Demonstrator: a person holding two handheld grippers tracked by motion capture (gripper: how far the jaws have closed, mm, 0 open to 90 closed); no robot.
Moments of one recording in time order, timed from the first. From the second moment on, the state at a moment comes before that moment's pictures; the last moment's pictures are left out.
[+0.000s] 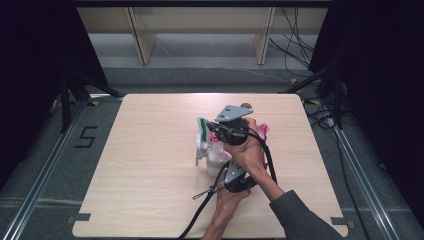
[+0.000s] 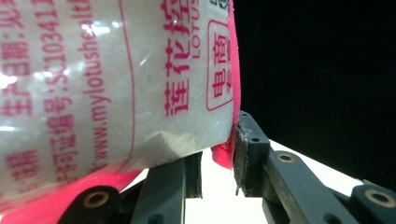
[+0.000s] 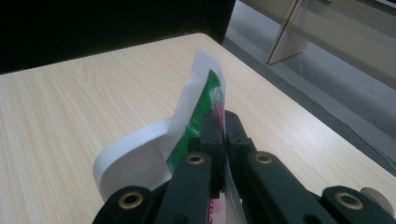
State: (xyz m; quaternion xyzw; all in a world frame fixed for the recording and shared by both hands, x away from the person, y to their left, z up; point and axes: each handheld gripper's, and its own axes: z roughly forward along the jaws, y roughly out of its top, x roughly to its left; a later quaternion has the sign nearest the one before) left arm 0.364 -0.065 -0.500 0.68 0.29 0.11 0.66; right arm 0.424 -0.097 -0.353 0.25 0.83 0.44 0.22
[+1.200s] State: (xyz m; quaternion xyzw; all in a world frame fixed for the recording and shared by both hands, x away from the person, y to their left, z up) left arm 0.364 -0.064 -0.500 0.68 0.29 0.11 0.66; right arm 0.425 -0.095 -0.355 0.25 0.83 0.44 0.23
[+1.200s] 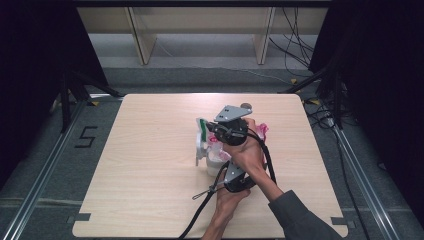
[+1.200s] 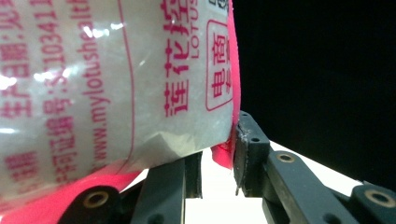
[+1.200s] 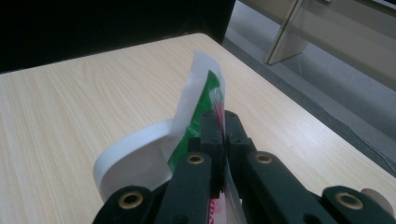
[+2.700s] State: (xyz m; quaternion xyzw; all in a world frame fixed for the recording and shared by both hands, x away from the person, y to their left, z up) left arm 0.365 -0.066 -0.509 0.69 0.30 0.11 0.65; right arm 0.423 -0.132 -0.349 0.27 0.79 0.51 0.22
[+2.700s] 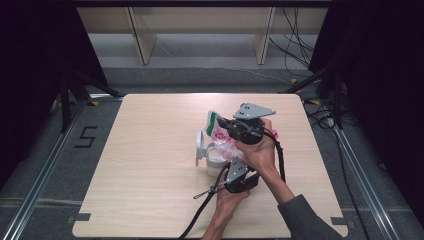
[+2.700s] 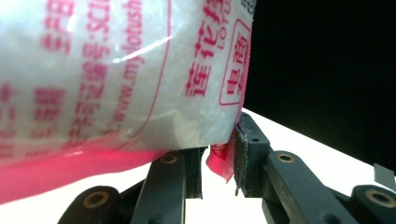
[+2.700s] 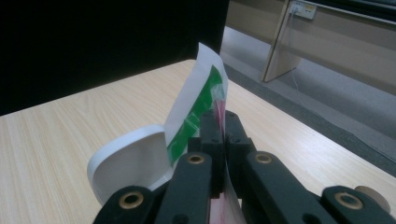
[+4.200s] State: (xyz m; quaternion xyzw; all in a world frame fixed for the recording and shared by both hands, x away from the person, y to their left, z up) left arm 0.363 -0.057 -0.514 0.73 0.30 0.11 0.60; right arm 0.393 -0.201 -0.358 0.31 0.71 0.60 0.20
